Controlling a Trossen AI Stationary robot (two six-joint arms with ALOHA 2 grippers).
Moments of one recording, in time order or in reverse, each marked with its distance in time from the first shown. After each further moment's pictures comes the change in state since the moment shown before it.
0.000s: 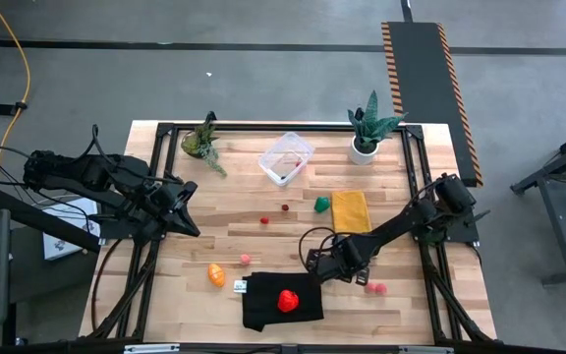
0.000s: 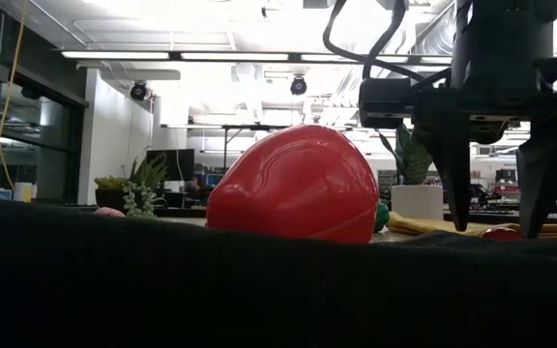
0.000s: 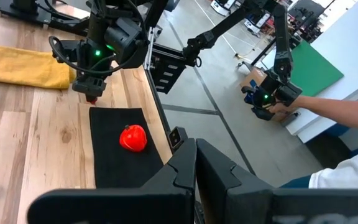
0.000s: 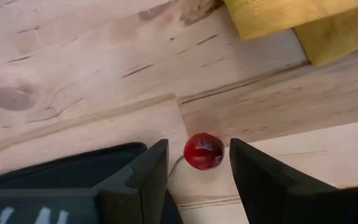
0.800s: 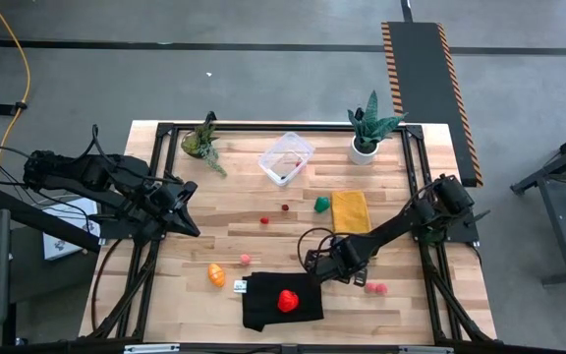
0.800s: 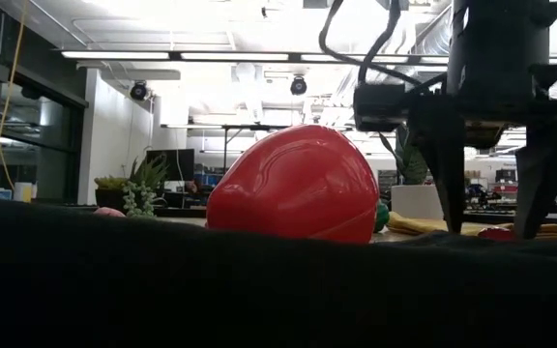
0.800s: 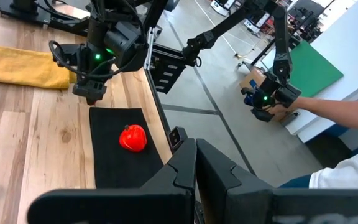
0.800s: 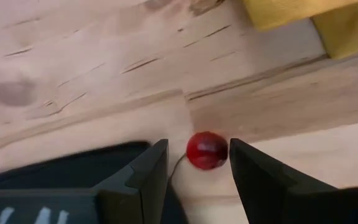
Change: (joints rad) left arm 0.000 0.000 0.000 0.000 0.001 0.001; right arm -0.002 0.022 0.001 0.027 -0.005 -0.002
